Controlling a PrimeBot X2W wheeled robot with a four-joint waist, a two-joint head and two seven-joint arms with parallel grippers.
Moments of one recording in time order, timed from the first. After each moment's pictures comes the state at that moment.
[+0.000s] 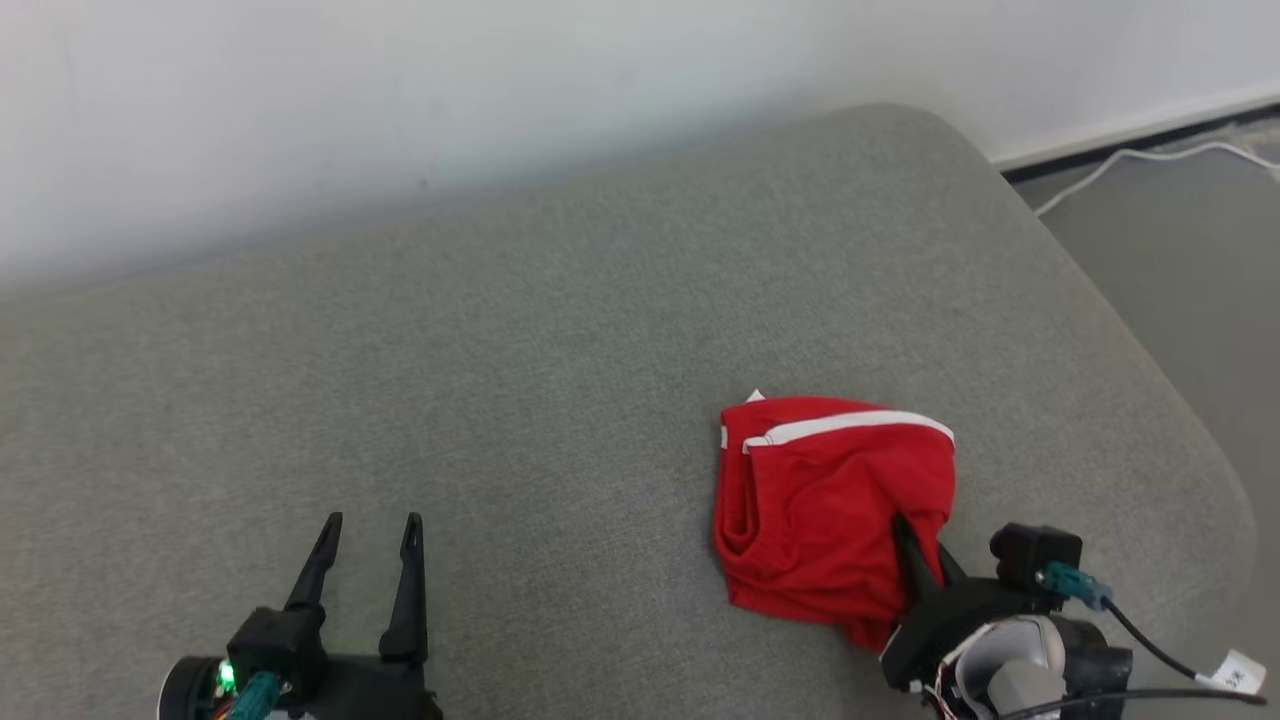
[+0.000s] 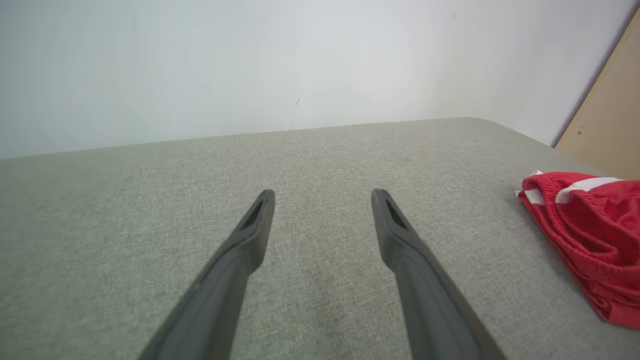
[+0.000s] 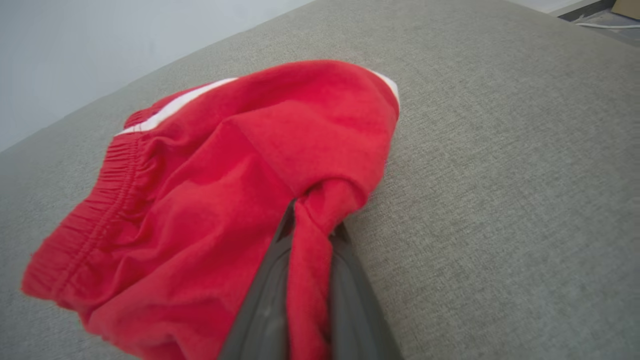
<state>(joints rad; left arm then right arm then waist) -0.22 0.05 -0.09 0.24 -0.09 0.05 -0.26 -0.45 -0.13 0.37 0.85 0.47 0.13 -0.26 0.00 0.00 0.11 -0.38</state>
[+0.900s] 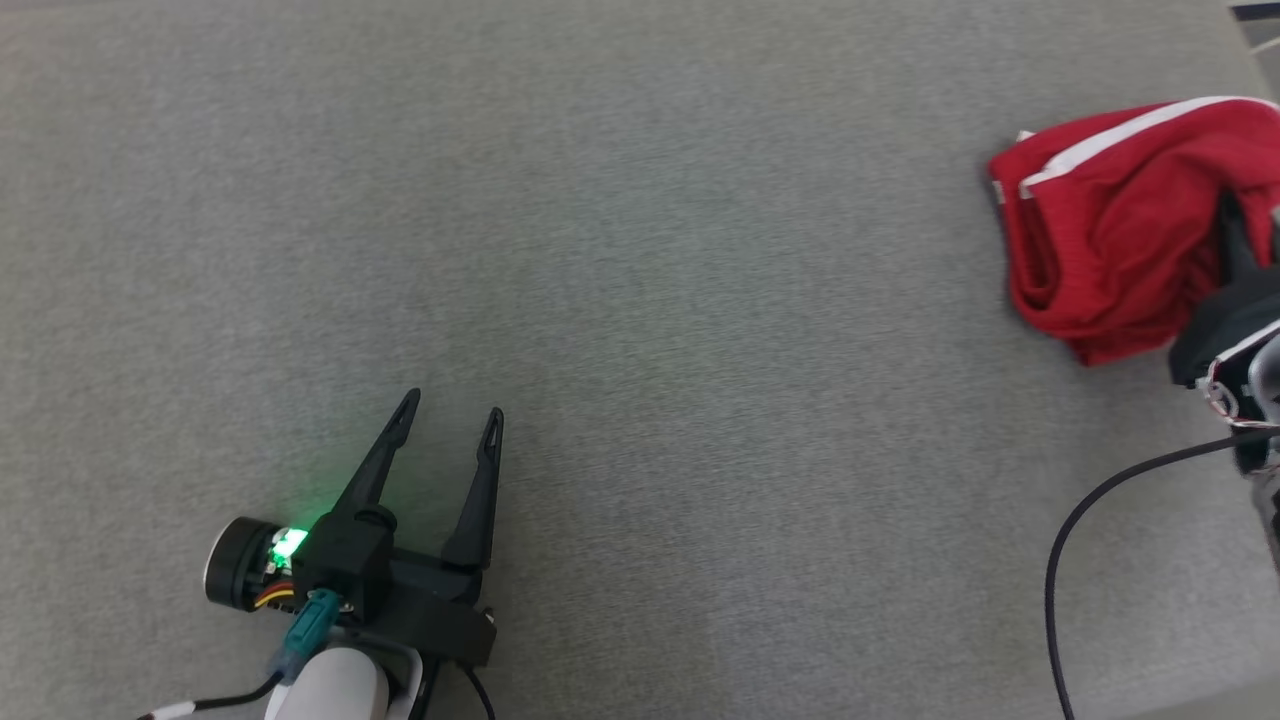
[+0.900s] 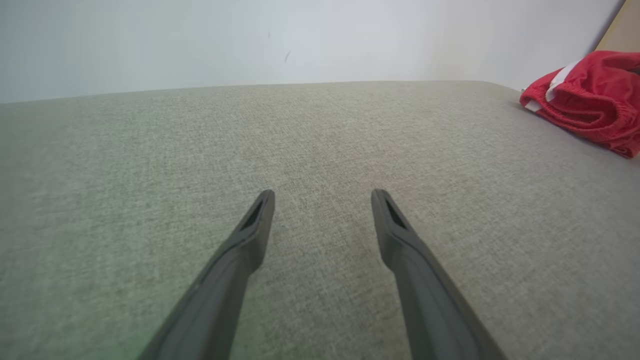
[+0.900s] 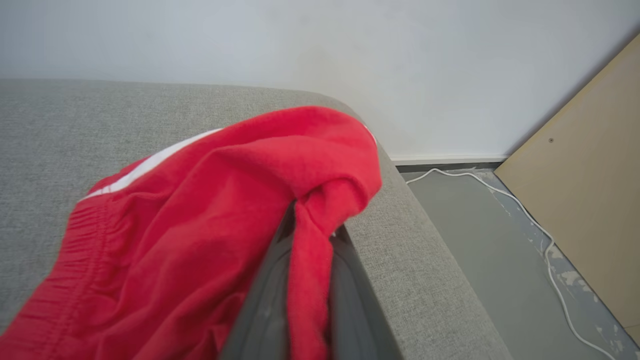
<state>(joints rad) -0.36 0.06 -0.20 0.17 0.00 0.03 -0.26 -0.94 -0.45 0.24 1.04 0.22 0.13 -0.26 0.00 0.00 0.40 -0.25</state>
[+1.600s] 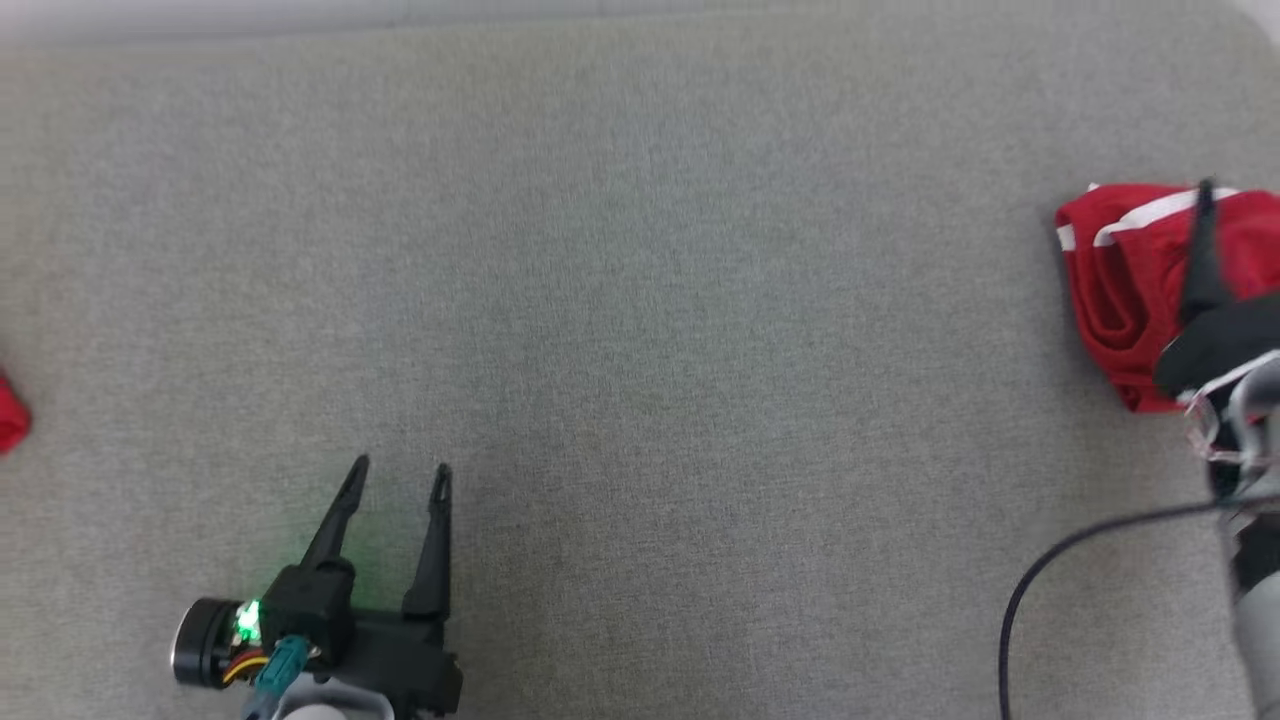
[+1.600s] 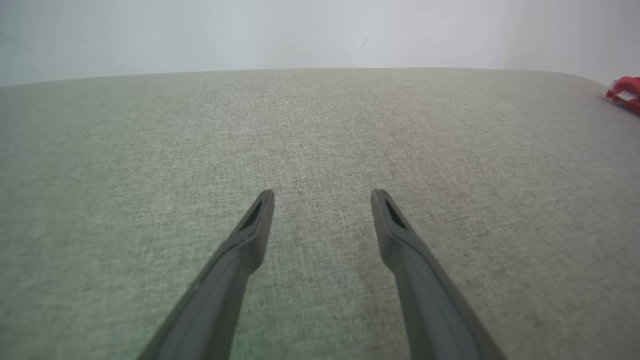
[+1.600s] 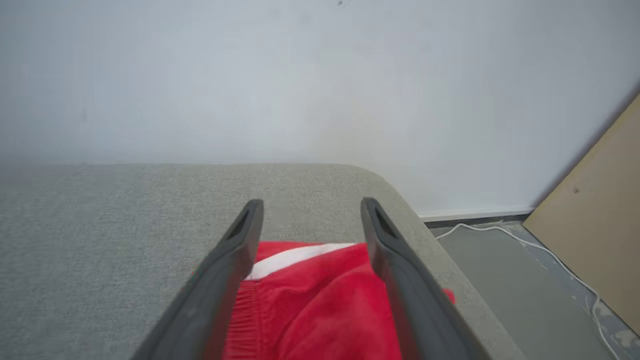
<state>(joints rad) -0.29 0.06 -0.15 0.20 -0.03 0.07 -0.26 -0.82 -0.37 -0.04 0.80 0.02 0.13 -0.26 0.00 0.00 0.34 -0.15</state>
